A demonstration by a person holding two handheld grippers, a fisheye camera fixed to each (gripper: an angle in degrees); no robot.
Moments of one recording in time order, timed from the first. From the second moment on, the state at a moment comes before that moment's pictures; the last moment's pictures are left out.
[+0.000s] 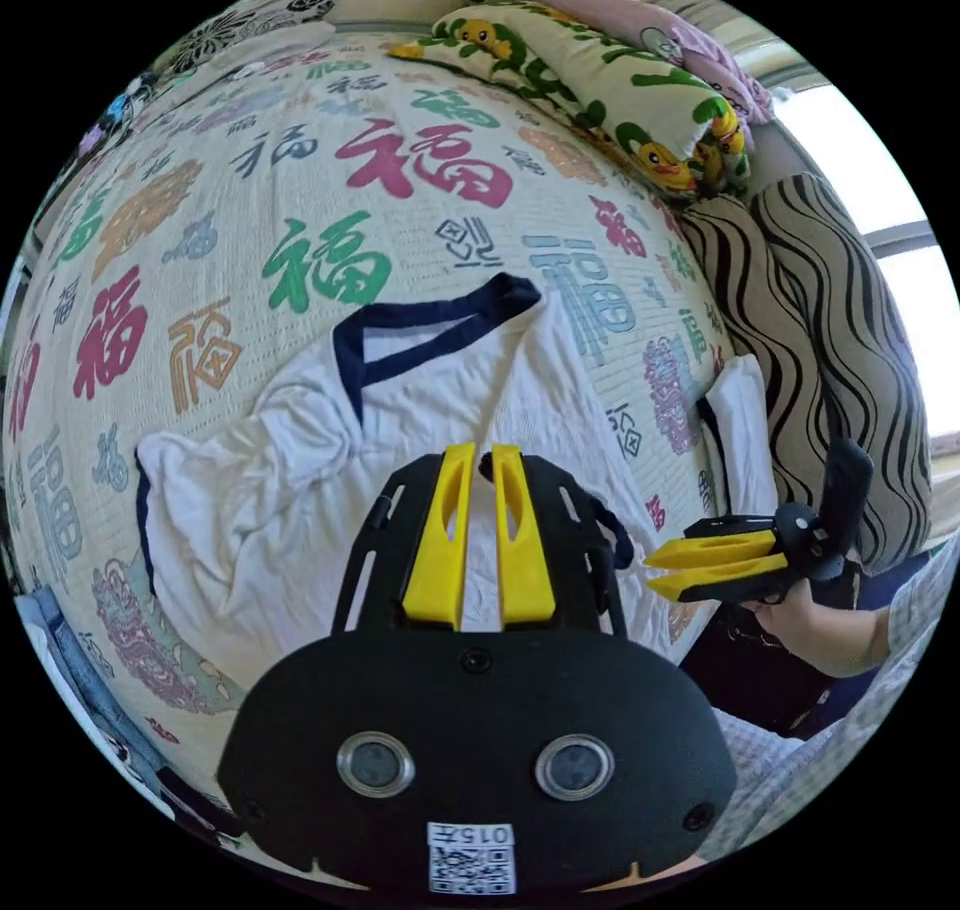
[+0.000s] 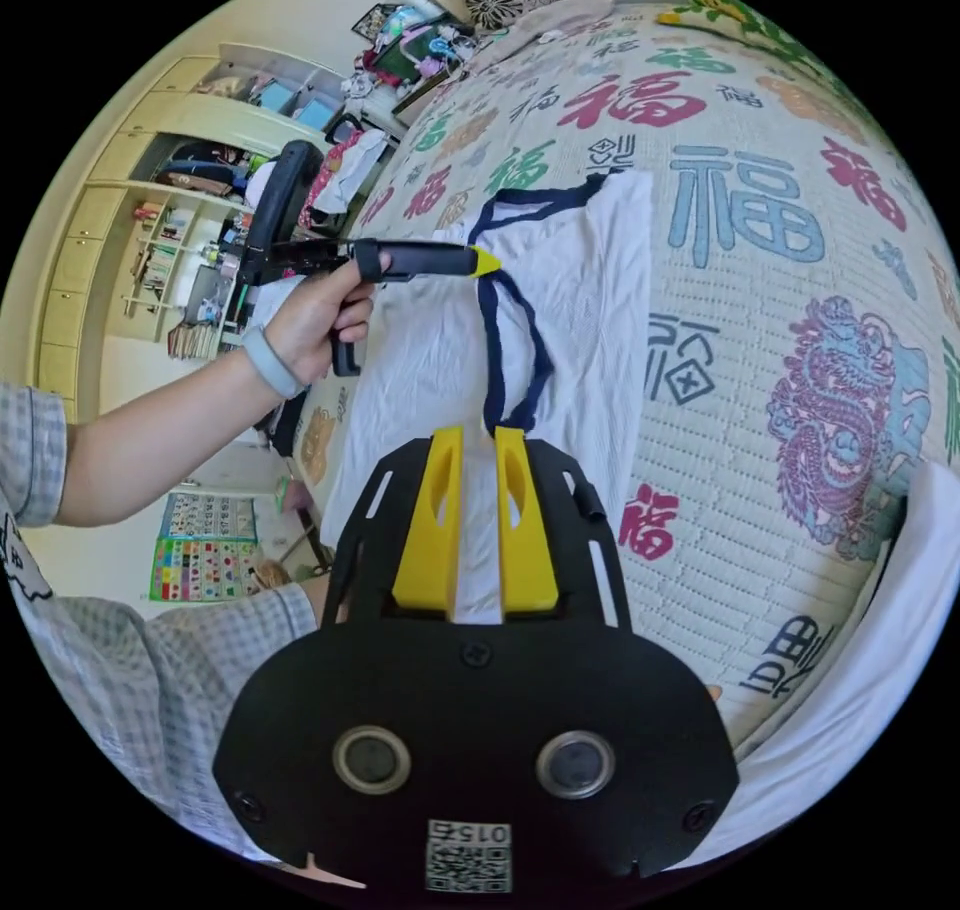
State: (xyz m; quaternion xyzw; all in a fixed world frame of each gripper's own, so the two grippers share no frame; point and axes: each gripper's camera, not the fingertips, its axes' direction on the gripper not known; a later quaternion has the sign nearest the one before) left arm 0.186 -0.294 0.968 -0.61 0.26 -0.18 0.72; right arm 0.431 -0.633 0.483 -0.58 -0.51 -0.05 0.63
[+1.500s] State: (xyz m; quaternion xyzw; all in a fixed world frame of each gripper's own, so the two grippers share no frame) left arm -0.199 -0.193 0.745 -0.53 0.19 -0.41 0.72; right arm -0.201 -0.576 0.575 -0.65 -0.40 -0.33 0.56
